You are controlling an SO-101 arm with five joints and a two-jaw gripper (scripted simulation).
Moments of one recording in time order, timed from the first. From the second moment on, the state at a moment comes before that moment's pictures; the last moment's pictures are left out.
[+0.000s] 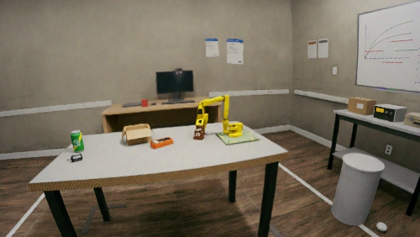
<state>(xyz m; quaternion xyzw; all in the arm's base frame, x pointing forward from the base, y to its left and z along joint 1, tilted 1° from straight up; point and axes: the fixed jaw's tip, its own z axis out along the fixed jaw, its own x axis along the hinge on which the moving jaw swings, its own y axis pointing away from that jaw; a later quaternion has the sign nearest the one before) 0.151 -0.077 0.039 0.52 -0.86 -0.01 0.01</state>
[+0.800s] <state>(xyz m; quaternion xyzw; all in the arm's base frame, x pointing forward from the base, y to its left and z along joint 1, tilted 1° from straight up) 0.150 -0.077 0.067 0.52 -0.86 -0.01 0.01</state>
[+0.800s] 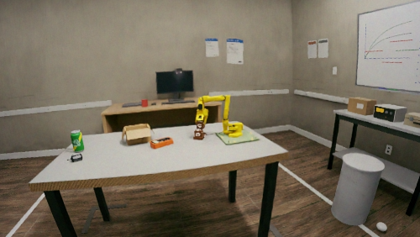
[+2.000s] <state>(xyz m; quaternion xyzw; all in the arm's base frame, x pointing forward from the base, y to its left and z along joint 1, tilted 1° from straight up) 0.150 -0.078 0.089 0.52 -0.86 0.01 0.00</state>
